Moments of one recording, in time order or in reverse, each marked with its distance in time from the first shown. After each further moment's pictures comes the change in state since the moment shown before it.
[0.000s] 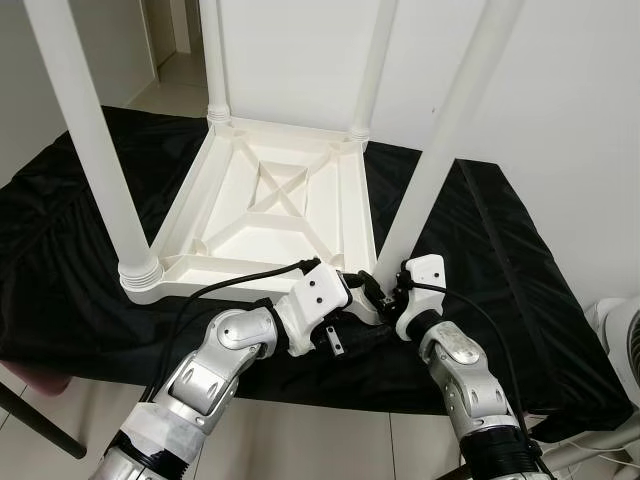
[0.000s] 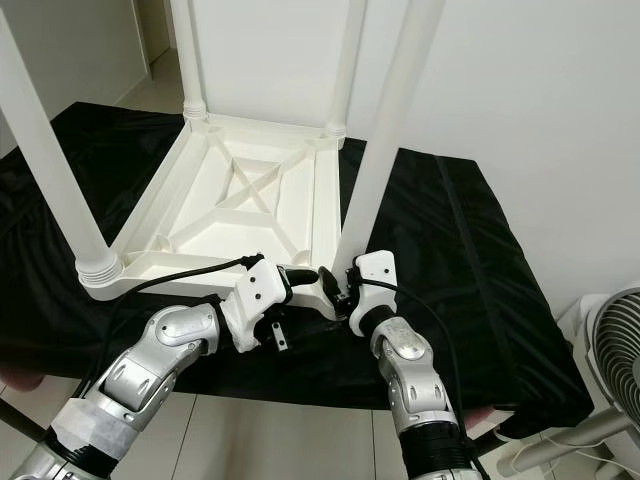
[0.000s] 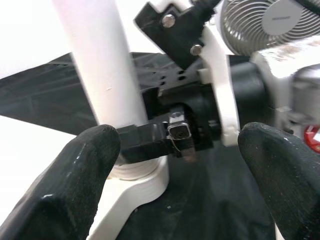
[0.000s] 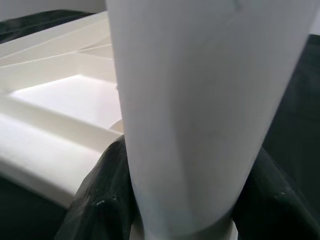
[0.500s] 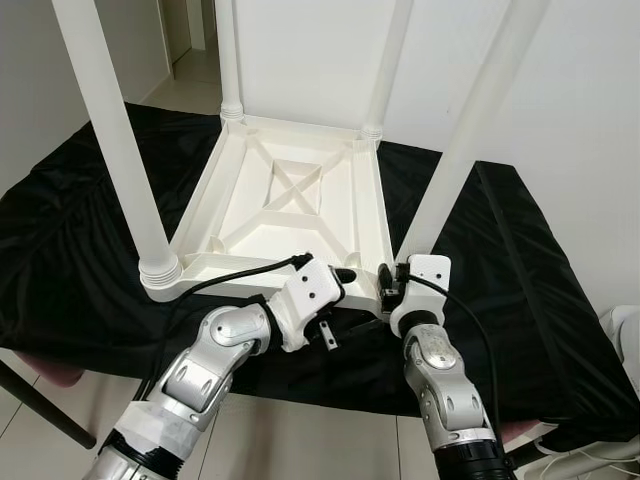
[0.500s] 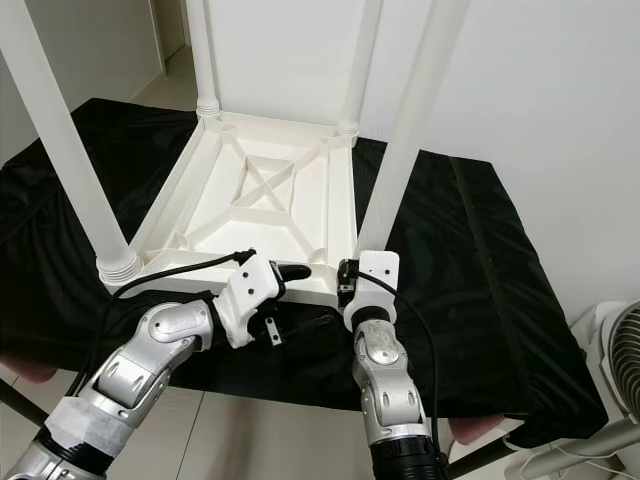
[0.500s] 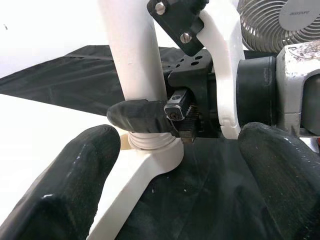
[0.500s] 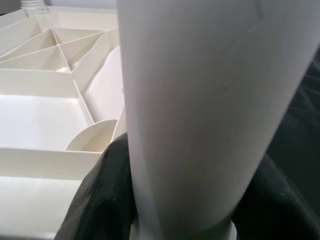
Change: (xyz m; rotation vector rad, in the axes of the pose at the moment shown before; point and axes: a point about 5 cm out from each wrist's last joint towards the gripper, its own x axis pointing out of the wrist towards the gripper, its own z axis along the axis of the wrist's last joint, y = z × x) left arm -0.002 0.003 0.000 0.003 0.002 0.012; right arm -0.004 0.004 0.008 0.017 0.009 -0.376
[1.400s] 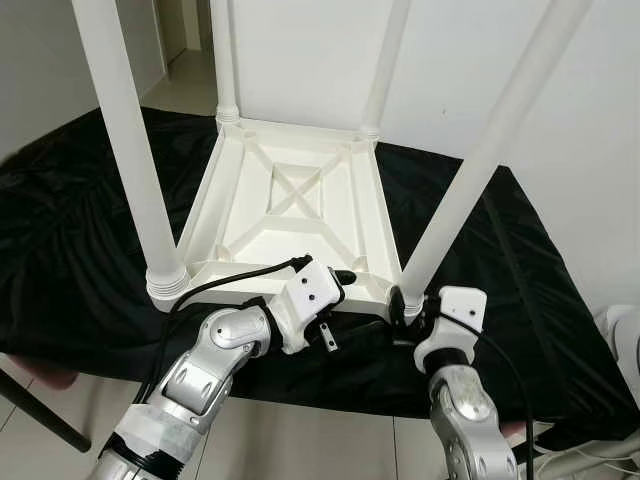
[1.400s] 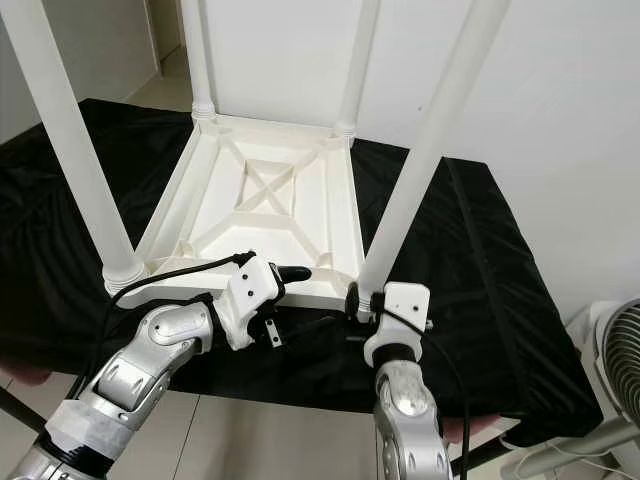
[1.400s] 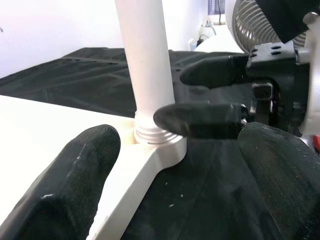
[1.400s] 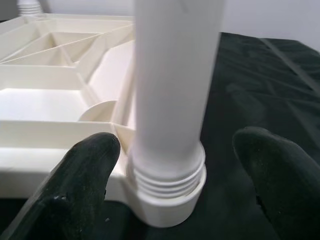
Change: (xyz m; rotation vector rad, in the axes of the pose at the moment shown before) left arm -0.001 0.000 -0.001 -0.007 -0.004 0.009; right arm -0.051 -0.020 -0.003 -0.001 -0.032 0.048
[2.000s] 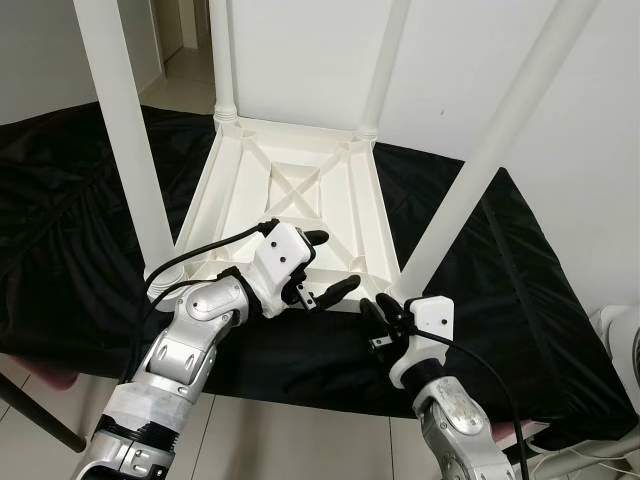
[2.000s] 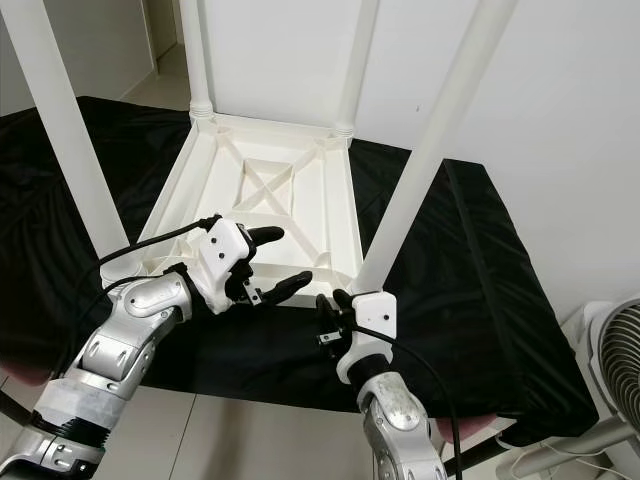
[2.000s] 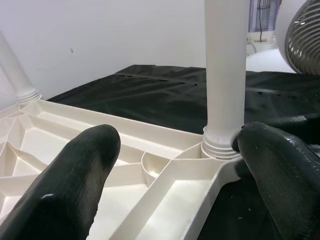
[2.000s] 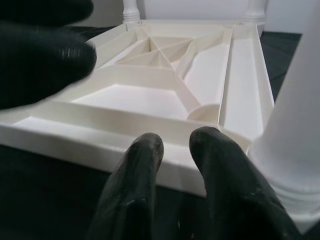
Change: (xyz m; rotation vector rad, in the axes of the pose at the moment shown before) left arm -0.016 0.040 0.011 0.055 -0.036 0.152; right arm -0.004 0.030 0.005 0.069 -0.022 0.319
